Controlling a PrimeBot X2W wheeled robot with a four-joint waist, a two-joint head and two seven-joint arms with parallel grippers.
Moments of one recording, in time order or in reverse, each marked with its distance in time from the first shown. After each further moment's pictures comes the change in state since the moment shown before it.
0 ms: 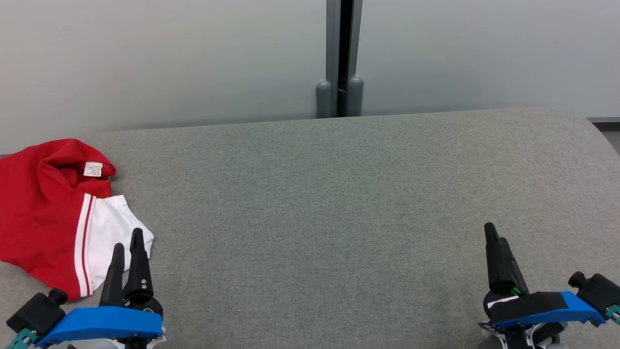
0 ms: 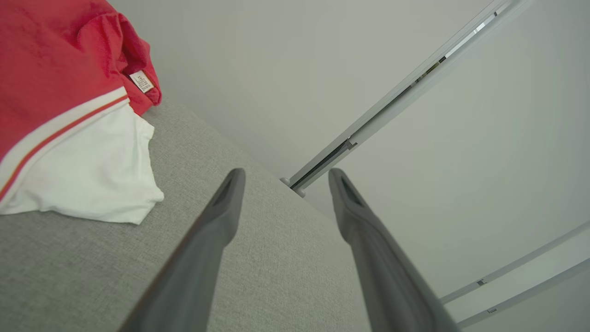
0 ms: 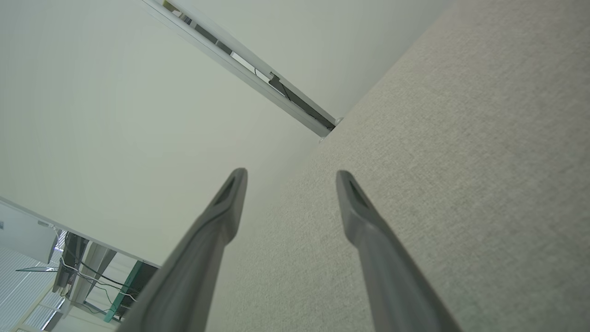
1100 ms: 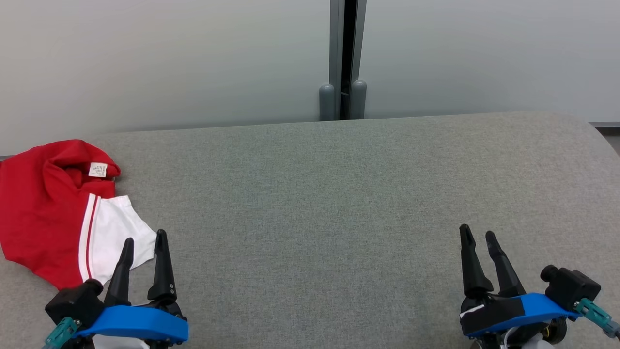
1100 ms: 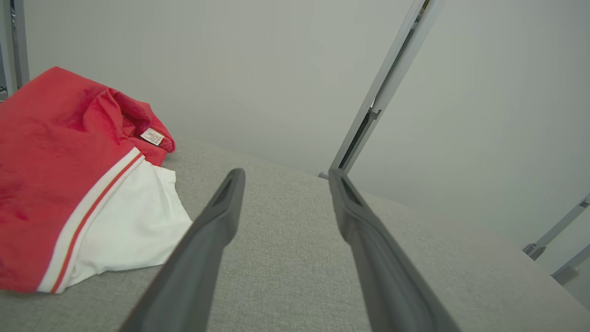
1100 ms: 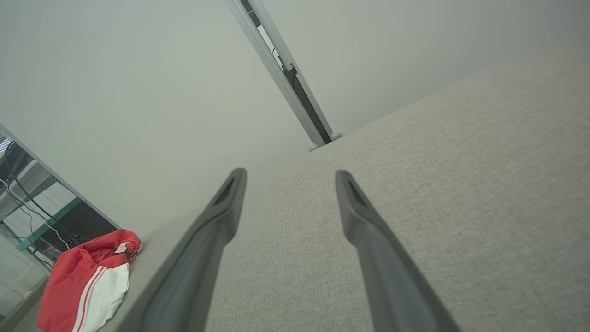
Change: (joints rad) left arm -0.015 0.005 -0.055 0.055 0.411 0.026 -0.094; right arm -0.005 0.000 0.062 0.025 -0.376 0.000 -0.094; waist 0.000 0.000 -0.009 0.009
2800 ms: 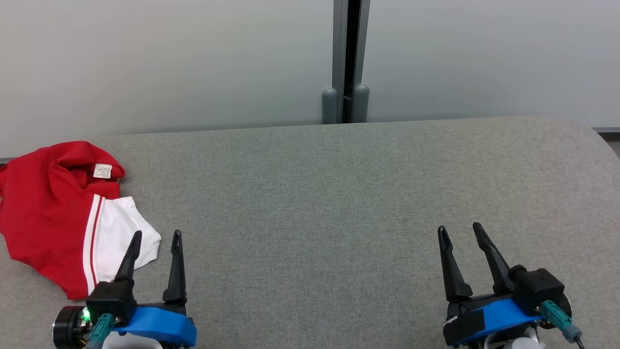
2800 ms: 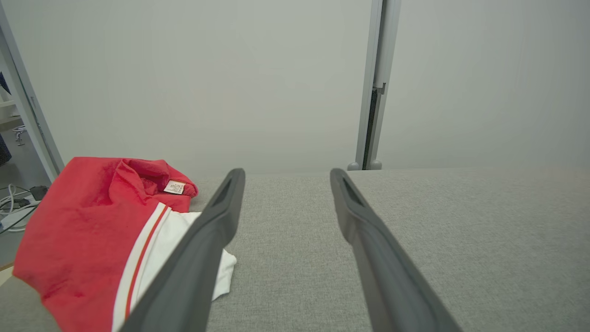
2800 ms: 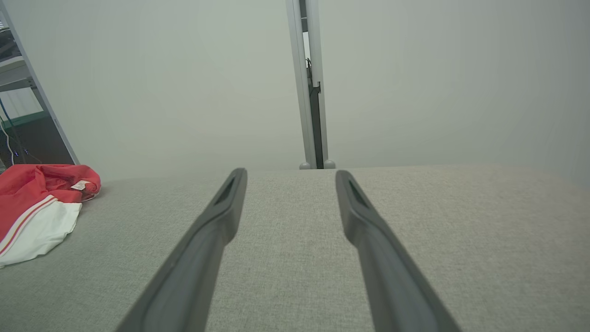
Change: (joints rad) left arm -0.037 0.006 -0.011 0.080 0.373 0.018 -0.102; right arm -0.018 0.000 0.026 0.021 -0.413 0.000 -0.104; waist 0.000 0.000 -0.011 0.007
